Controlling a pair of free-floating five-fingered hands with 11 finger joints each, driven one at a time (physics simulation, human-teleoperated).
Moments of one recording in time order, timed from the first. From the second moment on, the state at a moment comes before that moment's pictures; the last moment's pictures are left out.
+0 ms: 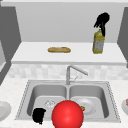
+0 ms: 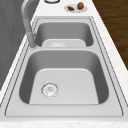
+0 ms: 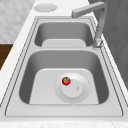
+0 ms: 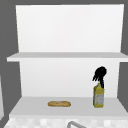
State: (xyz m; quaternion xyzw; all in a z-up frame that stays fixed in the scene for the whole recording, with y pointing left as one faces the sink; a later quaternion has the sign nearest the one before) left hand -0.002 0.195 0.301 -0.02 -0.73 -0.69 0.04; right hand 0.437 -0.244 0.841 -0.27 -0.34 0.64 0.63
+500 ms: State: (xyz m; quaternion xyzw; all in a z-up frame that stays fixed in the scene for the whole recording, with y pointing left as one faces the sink) left hand -0.002 0.195 0.301 -0.02 -0.73 -0.69 0.04; right hand 0.510 -0.242 0.806 -0.28 -0.36 0.64 0.62
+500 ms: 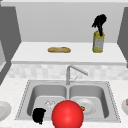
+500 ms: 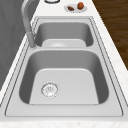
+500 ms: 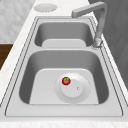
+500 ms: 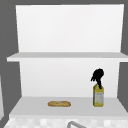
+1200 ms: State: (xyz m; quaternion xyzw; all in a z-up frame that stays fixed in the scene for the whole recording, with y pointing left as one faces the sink) left hand -0.002 0.195 0.301 -0.02 -0.73 -0.69 0.04; right hand 0.550 -0.264 0.791 -0.29 -0.41 0.64 0.58
